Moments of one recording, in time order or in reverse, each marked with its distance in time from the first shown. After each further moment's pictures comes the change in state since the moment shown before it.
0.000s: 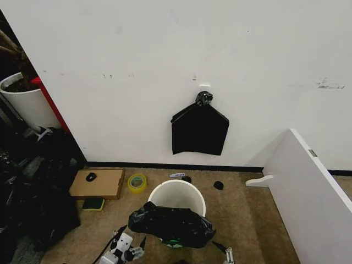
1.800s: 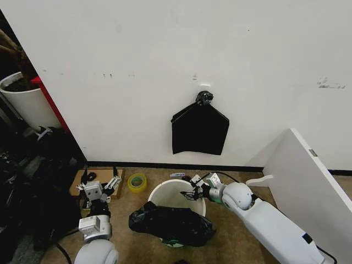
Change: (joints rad) left arm -0.280 -0.393 -0.124 0.036 -0.056 -0.431 -0.377; right arm 0.996 0.207 -0.279 -0.353 0.363 -0.878 -0.304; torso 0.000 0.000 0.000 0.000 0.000
